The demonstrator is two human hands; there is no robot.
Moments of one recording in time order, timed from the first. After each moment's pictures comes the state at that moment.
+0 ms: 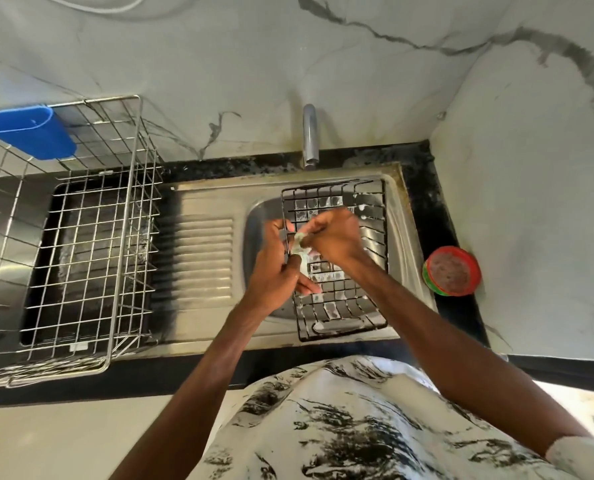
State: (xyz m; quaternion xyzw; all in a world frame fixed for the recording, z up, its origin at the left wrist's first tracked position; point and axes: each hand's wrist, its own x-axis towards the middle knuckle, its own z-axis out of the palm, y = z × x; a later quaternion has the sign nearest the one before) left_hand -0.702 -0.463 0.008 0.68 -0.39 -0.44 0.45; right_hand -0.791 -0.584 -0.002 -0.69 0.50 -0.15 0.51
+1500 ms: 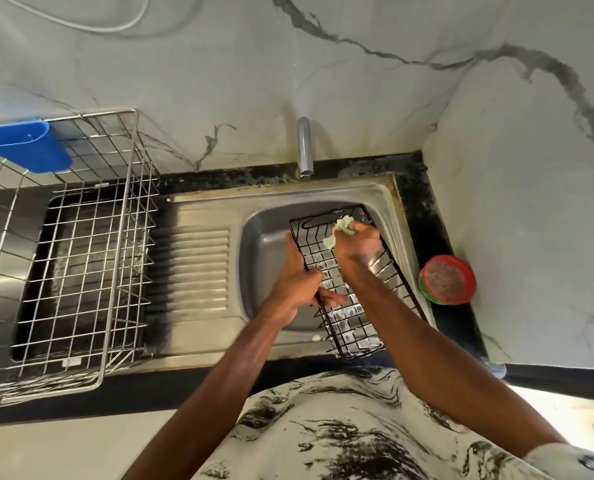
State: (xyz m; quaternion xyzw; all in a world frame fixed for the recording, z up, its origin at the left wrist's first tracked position) left_hand -0.734 -0.499 0.011 0.68 -0.18 -0.58 0.41; right_hand -0.786 -0.615 -0.056 -0.41 0.71 -0.32 0.47
